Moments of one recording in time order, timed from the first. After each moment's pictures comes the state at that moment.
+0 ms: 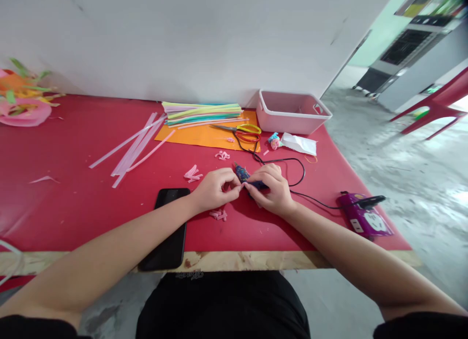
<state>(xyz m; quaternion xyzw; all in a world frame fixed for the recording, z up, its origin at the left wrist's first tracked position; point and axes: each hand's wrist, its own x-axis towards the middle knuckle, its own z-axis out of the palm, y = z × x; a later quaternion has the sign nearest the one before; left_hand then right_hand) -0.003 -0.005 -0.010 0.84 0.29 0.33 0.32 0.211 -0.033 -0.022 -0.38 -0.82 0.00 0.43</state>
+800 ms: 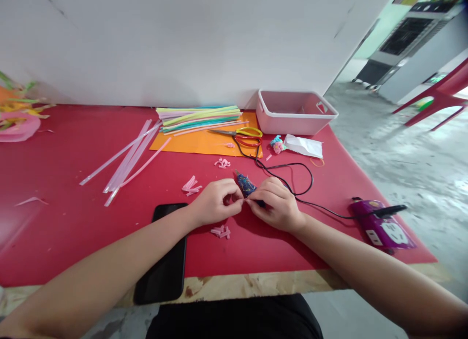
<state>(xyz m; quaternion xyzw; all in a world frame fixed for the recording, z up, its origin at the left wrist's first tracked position) -0.004 0.006 -0.009 0.84 0.28 0.29 0.35 0.207 -0.028 -0.025 -0.31 -0.84 -0.02 0.44</state>
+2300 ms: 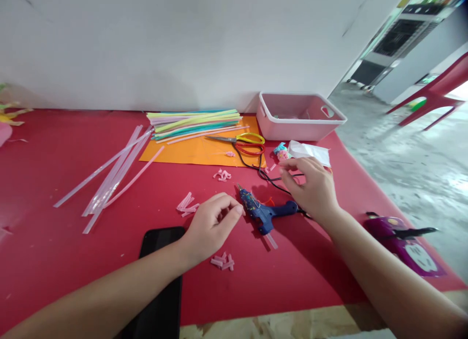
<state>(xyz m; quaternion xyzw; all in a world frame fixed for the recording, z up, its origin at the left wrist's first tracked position) -0.005 -0.002 -0.002 0.72 0.41 0.32 0.46 0.251 0.022 -0.002 -0.58 -0.73 -0.08 0.35</state>
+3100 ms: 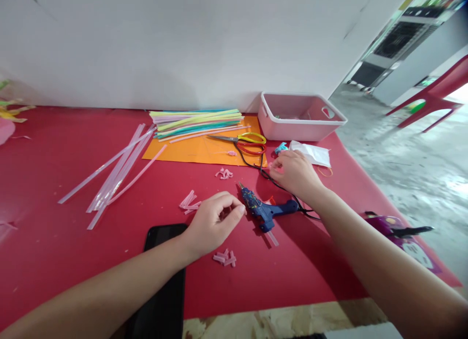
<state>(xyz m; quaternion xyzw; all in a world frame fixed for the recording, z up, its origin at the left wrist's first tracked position) -0.009 0.001 -0.001 0.73 0.39 0.32 0.47 0.249 0.065 -0.008 -0.61 -0.76 -0.07 0.21</state>
